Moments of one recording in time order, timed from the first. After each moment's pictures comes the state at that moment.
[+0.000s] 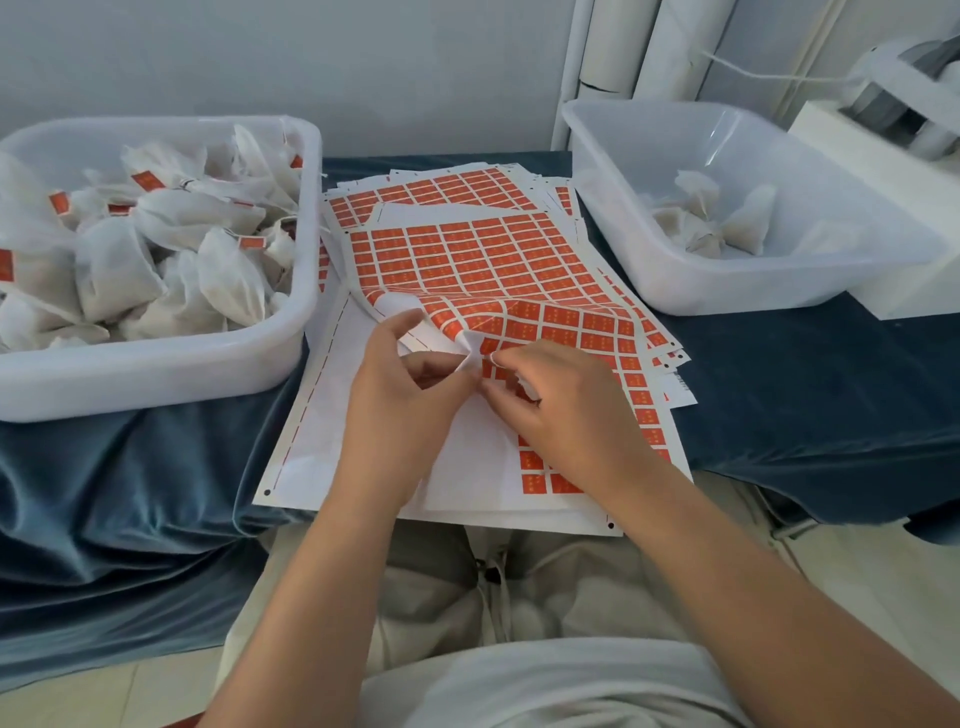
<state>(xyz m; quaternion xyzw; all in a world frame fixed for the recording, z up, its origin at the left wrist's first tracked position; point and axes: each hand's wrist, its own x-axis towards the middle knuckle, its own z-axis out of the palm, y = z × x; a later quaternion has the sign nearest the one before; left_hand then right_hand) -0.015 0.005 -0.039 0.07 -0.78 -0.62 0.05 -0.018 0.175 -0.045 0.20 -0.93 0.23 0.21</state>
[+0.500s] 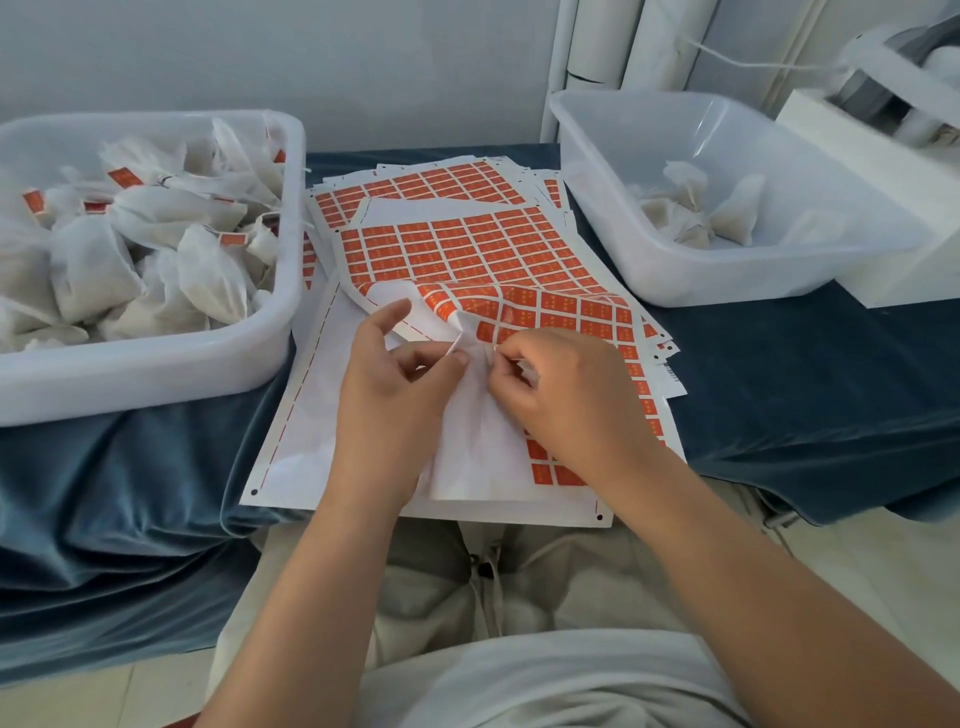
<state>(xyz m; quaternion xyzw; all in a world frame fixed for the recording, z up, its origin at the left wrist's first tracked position) -0.008 0.012 -0.034 0.07 -0.73 -0.68 0.05 -0.017 0.180 -0.034 0.17 -0.93 0.24 0.23</state>
